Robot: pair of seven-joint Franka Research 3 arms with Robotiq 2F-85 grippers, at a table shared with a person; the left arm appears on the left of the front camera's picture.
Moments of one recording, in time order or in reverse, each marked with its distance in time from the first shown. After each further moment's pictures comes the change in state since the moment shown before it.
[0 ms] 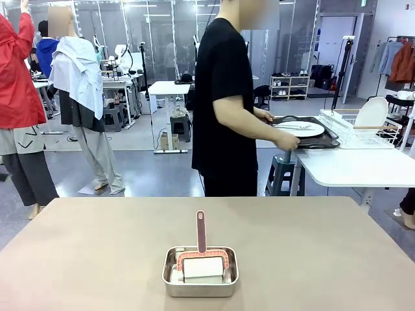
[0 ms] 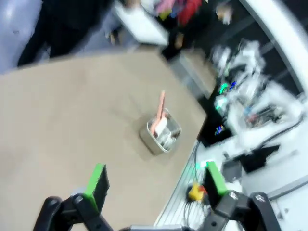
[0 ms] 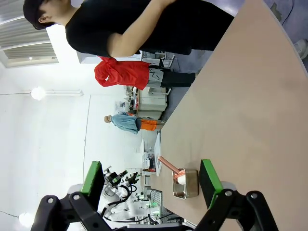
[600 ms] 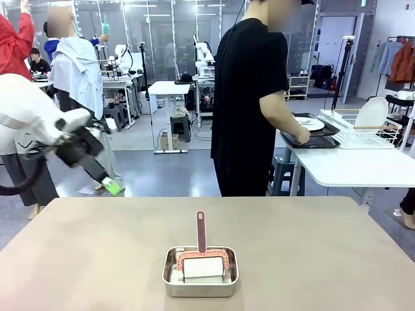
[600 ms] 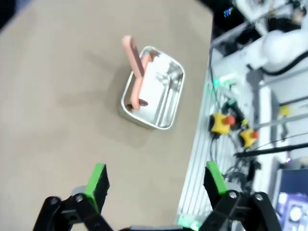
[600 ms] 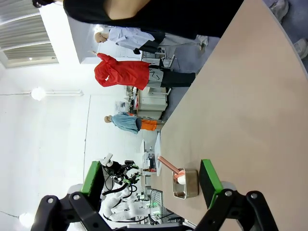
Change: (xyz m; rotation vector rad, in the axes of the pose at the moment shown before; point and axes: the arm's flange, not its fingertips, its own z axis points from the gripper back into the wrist) left arm 0.057 -0.063 -0.259 -0.044 0.606 -0.331; right arm 0.000 -0.001 0.000 0.001 0.000 -0.003
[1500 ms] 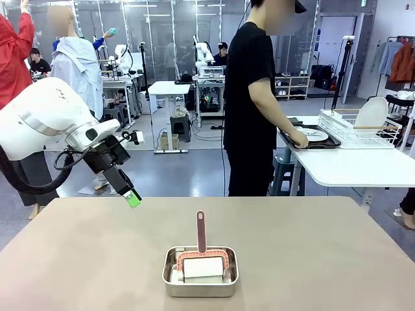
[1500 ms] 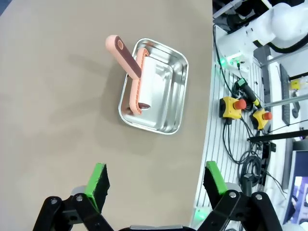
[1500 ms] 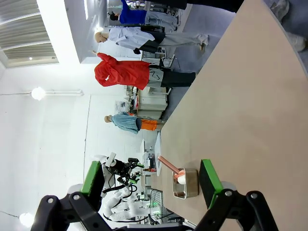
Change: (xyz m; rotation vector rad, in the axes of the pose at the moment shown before) left arm 0.027 0.001 -0.036 0.012 0.091 -0.098; right arm 0.000 0.000 0.000 0.000 0.000 0.000
